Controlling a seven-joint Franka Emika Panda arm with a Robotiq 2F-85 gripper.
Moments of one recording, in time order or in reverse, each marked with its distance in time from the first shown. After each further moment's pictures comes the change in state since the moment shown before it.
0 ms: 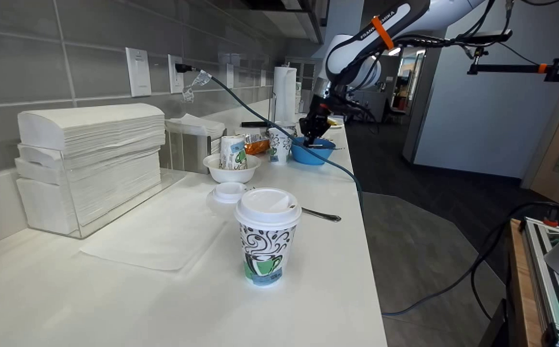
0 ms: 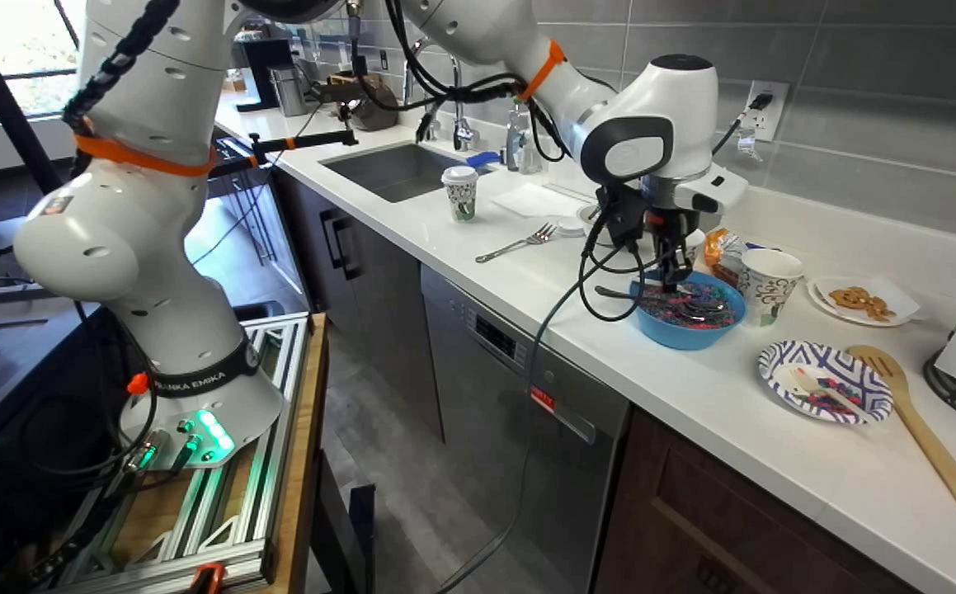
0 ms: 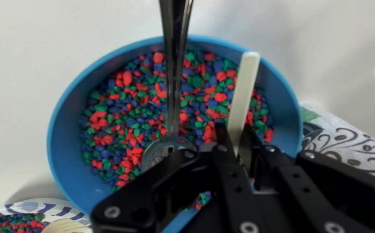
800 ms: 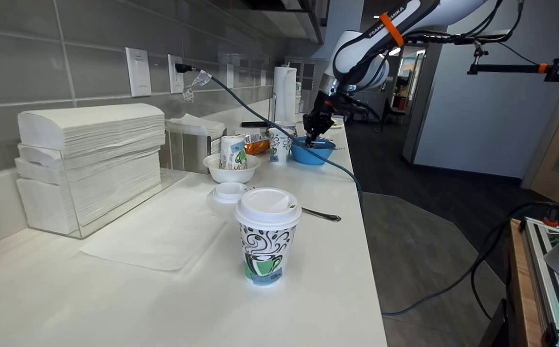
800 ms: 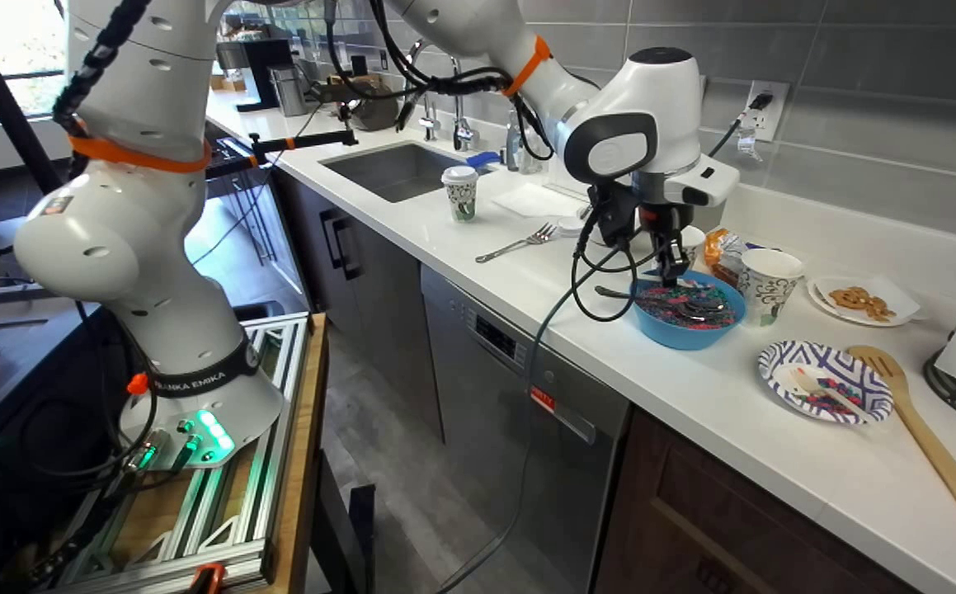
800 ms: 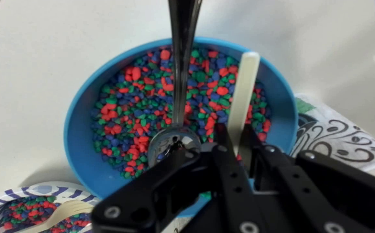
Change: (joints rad) arm 0.001 -0.064 0.000 -0.096 -0.004 0.102 -0.006
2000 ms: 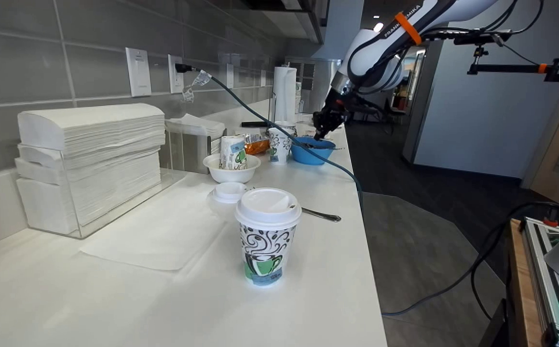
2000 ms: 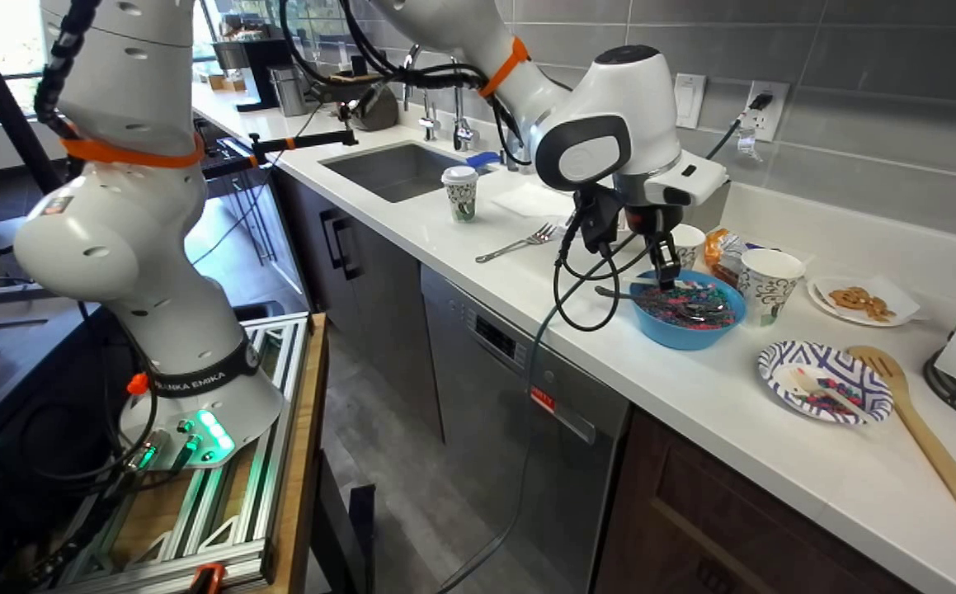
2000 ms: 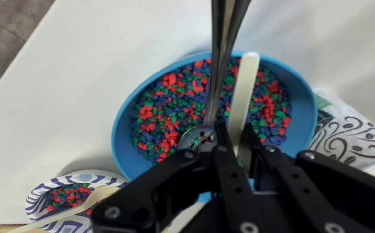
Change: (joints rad) arm 0.000 -0.097 -0.022 -0.162 -0.014 0.146 0.006
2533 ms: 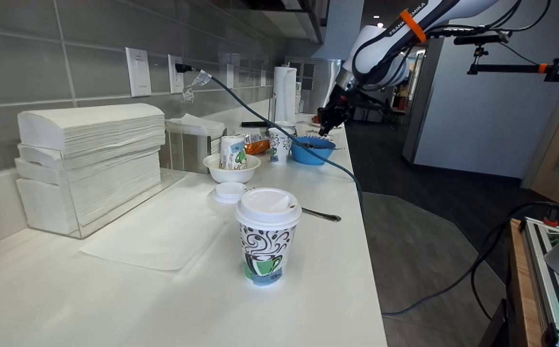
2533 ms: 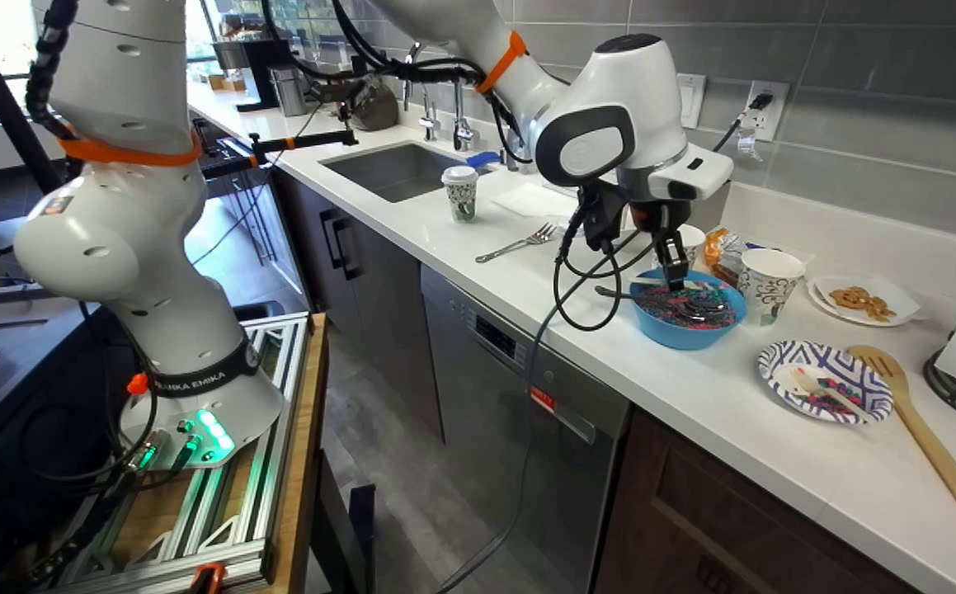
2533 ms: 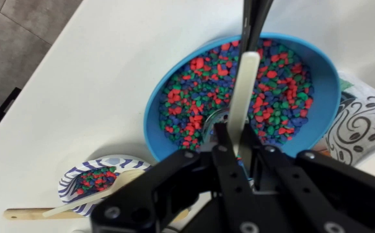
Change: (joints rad) arm 0.002 -0.029 -0.035 -0.011 -0.036 0.000 0.040
